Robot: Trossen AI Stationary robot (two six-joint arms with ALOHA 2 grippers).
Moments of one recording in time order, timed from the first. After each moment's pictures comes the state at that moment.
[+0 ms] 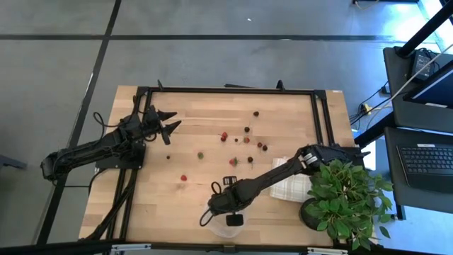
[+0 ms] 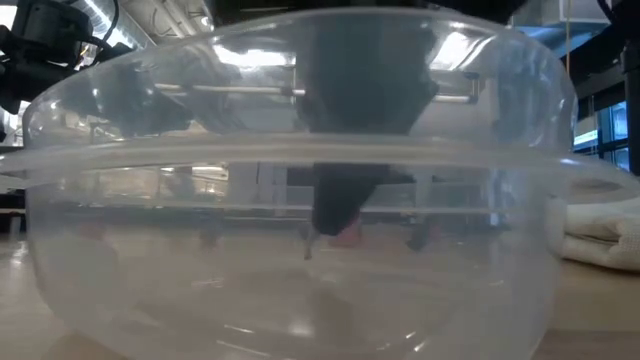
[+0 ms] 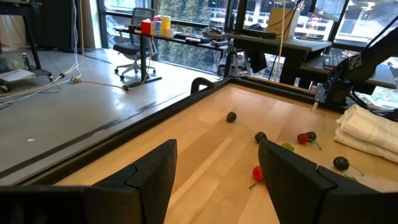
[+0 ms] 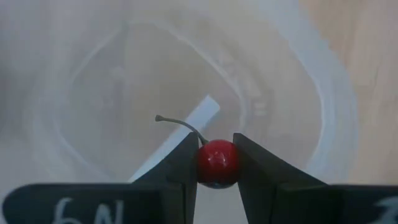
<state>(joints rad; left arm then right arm) 0.50 0.28 0.05 0.14 -0.04 -0.12 0.43 2.37 2.02 -0.99 0.06 0.30</state>
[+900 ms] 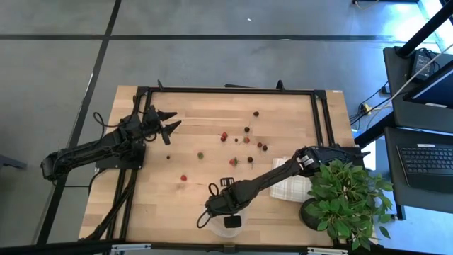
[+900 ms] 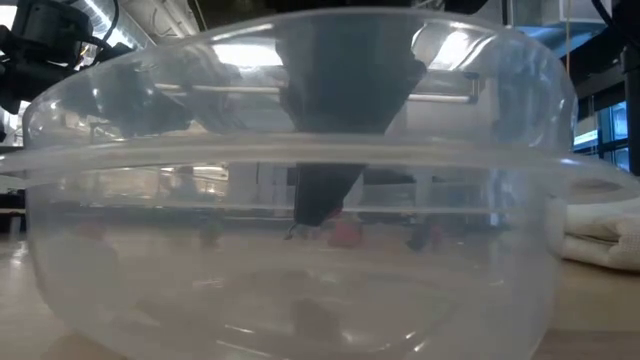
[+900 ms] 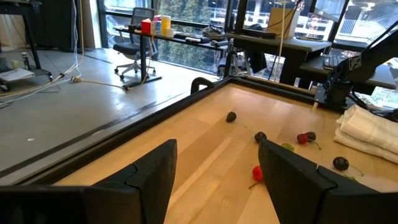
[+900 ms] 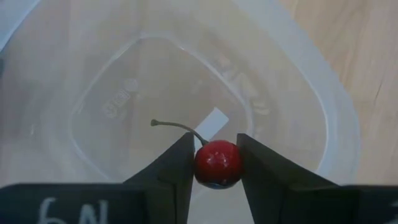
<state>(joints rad) 0.50 0.28 0.05 0.14 -0.04 -0.12 0.43 2.40 2.09 -1.02 0.05 0.28</state>
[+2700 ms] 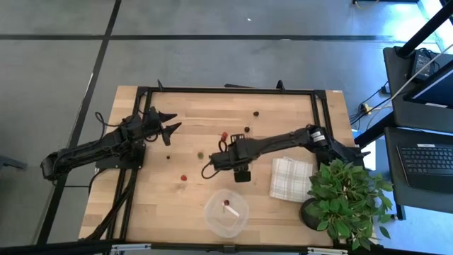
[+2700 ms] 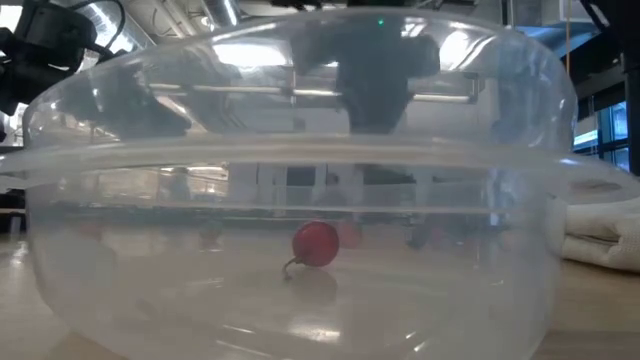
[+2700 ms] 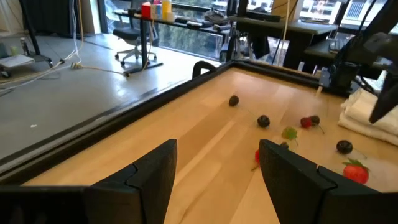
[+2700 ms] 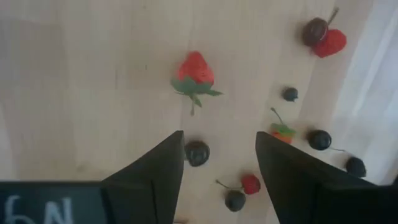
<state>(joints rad) 0.50 0.28 0.05 0.07 -0.04 -0.12 0.17 2.18 1.94 -1.31 0.26 0.04</state>
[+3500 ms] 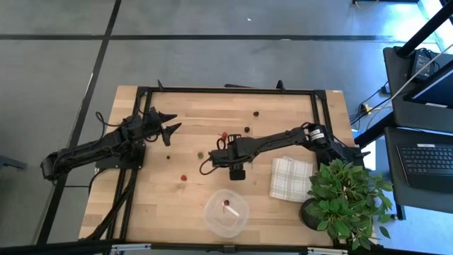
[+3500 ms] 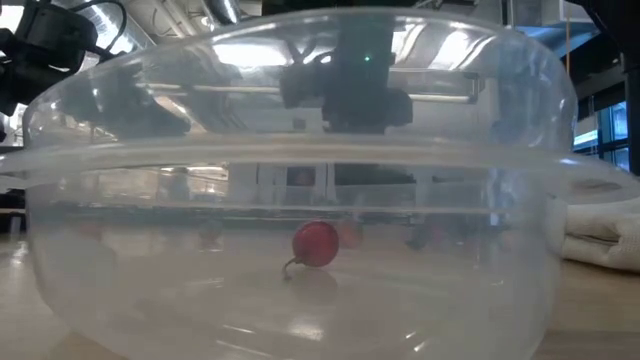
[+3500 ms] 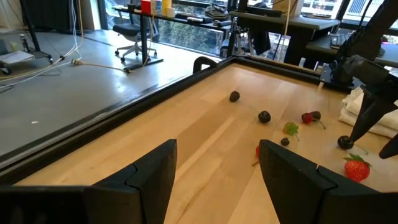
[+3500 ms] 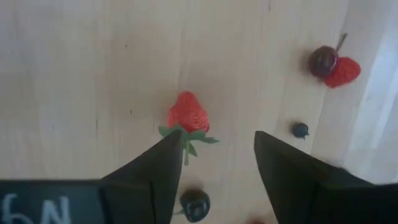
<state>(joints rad) 0.50 0.28 0.05 0.06 -0.04 -0.12 0.13 2.18 1.81 -1.08 0.26 0.04</state>
